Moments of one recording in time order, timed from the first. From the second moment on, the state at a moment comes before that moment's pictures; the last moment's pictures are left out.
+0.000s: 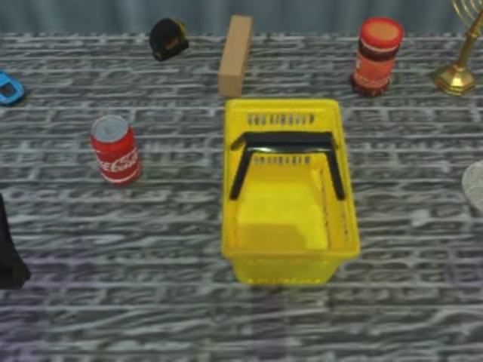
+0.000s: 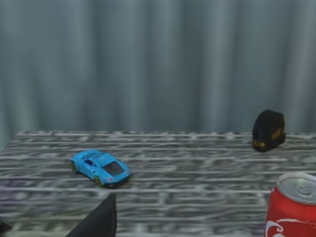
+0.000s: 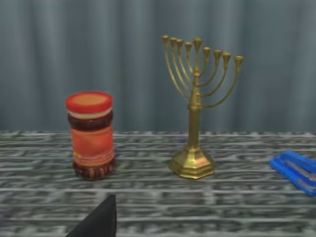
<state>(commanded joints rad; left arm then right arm) 0.00 0.00 0.00 0.00 0.00 0.00 0.00 0.00 0.00 0.00 0.00 0.00</state>
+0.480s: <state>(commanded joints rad) -0.05 0.20 0.19 -0.15 0.03 0.06 0.00 0.00 0.00 0.00 0.00 0.00</state>
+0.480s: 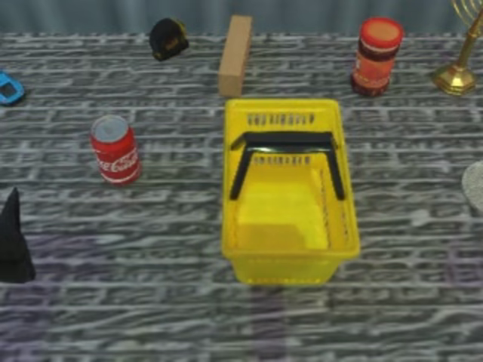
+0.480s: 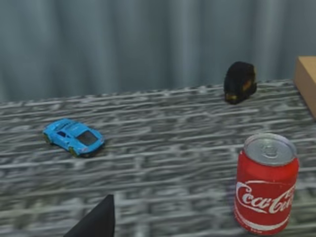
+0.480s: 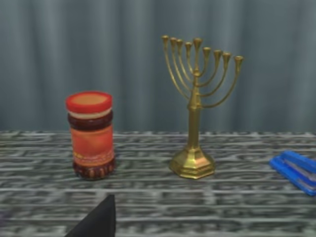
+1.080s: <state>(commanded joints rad) -0.17 1.06 0.99 -0.73 0.06 0.30 0.00 0.00 0.00 0.00 0.00 0.00</state>
